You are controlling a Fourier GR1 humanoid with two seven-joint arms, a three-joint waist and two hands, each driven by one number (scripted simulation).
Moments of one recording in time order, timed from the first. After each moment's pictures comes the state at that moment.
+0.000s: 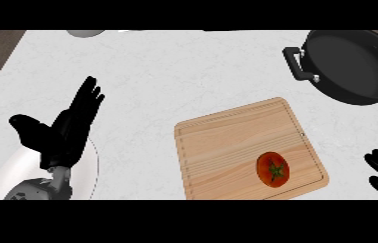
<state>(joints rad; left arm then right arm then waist) -0.11 0.36 -0.23 -1.68 0.31 0.33 0.22 0.52 -0.94 -0.14 -2.39 0.21 0.09 -0.27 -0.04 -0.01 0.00</state>
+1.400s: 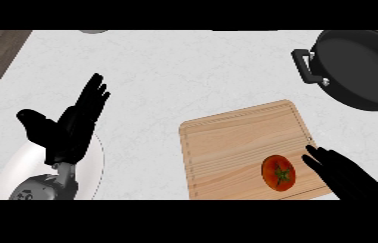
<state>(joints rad) -0.13 0.29 -0.19 -1.68 0.25 0.27 0.27 0.34 -0.81 0.25 -2.34 0.49 0.19 0.28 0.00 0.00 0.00</state>
